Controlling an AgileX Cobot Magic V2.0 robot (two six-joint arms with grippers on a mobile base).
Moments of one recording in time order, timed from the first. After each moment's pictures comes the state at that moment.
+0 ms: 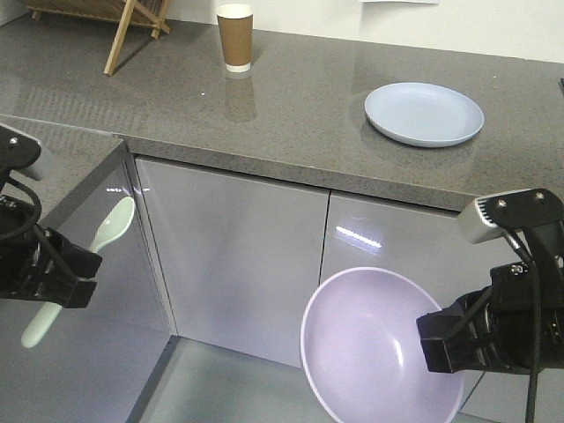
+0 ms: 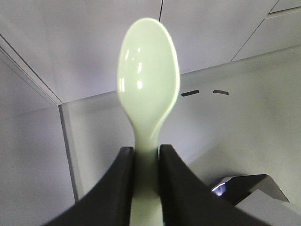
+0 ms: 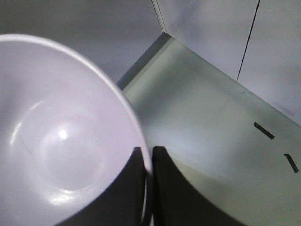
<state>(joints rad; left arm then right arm) -0.25 1.13 -0.96 -0.28 0.86 0.35 0.35 0.99 -0.79 0.38 0.85 -0.18</state>
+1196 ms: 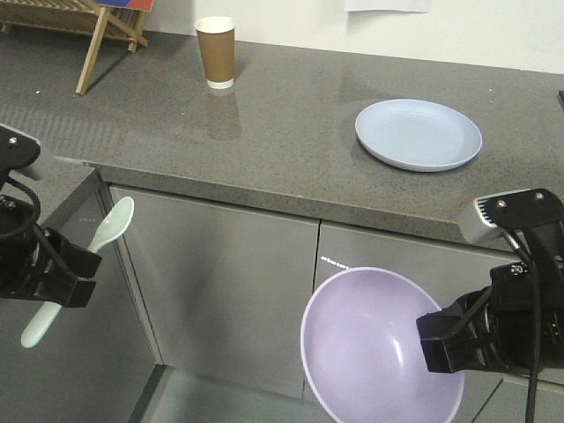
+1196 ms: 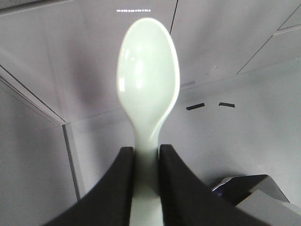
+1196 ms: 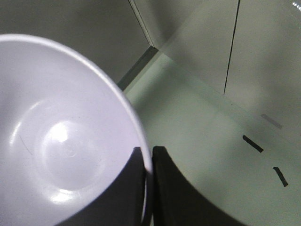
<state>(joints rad) -0.25 1.13 -0.96 -0.28 0.86 0.35 0.35 0.99 -0.79 0.38 0.85 -0.18</state>
